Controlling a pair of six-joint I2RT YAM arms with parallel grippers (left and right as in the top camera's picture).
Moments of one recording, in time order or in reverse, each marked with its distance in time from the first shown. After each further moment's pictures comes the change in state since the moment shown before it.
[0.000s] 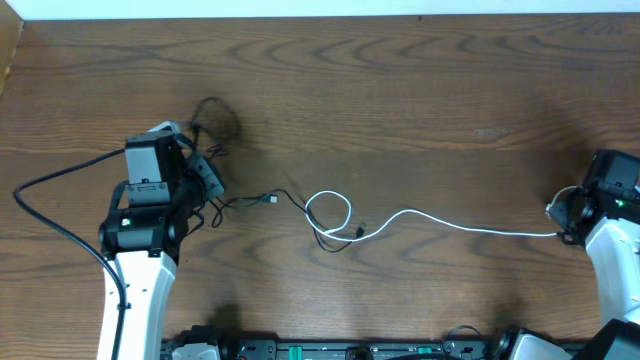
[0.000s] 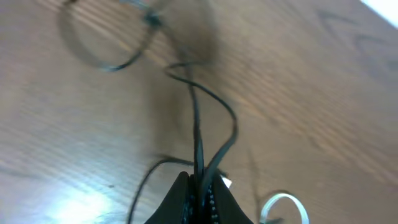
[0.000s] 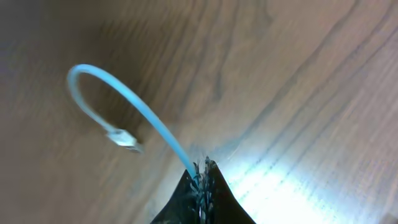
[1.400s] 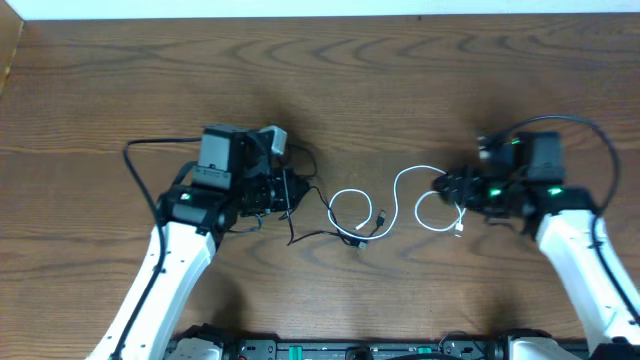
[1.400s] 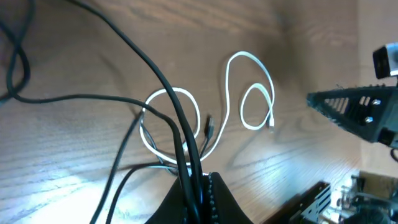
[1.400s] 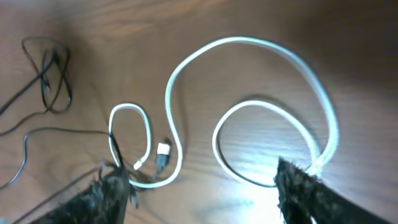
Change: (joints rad) left arm -0.305 0.145 0.000 0.045 0.465 0.039; right arm 0.436 -0.016 0.018 0.060 -0.768 -0.198
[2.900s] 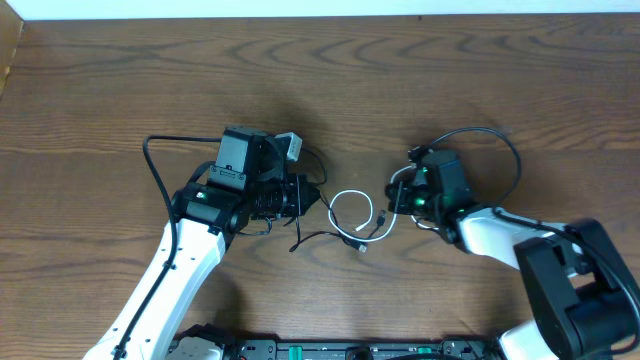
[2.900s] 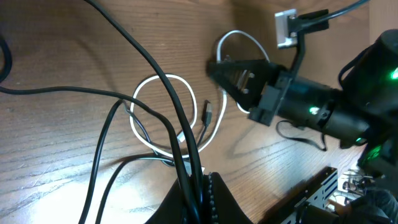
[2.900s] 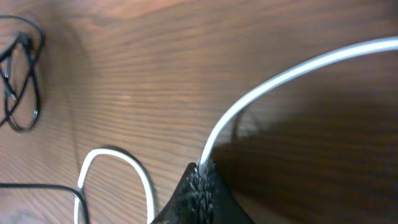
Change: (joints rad) left arm -0.068 0.020 0.000 -0.008 -0.018 0.000; right arm 0.308 0.378 -0.197 0.795 0.147 0.243
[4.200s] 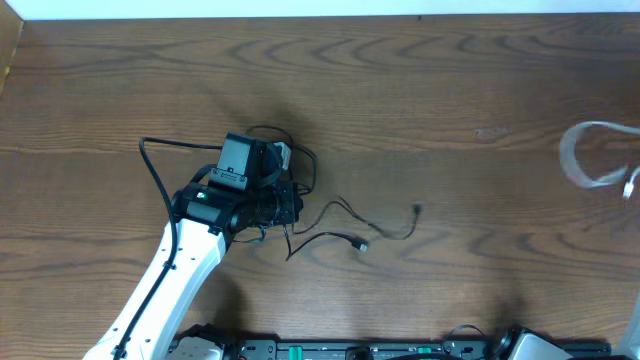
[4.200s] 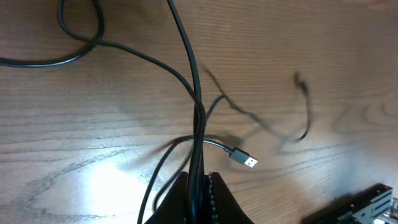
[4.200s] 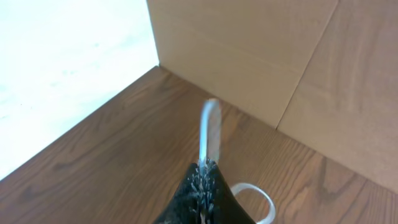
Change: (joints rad) left arm -0.001 0.000 0.000 -0.117 -0.177 0.000; right arm -0.825 -0.358 0.716 -0.619 0.700 -0.351
